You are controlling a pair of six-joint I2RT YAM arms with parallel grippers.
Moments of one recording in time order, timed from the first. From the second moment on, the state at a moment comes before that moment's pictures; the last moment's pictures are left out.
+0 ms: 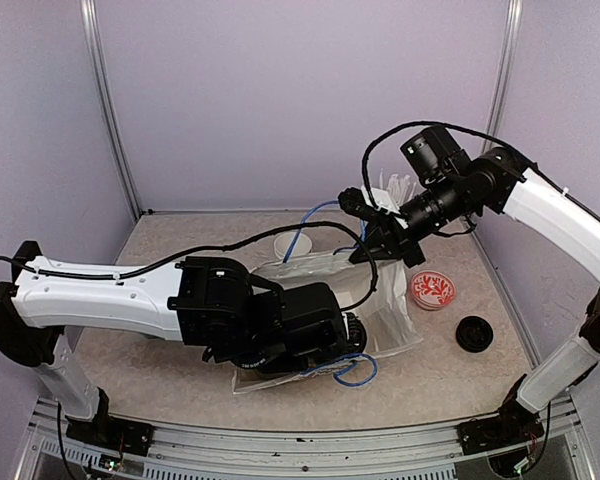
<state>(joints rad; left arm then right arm) -1.45 1.75 1.62 -1.06 -0.65 0.22 0.74 1.51 1.65 -1.01 -0.61 -0.78</state>
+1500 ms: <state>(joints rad) -1.61 1.69 1.43 -1.16 -0.75 -0.12 0.56 1.74 1.83 -1.01 -0.76 -0.78</state>
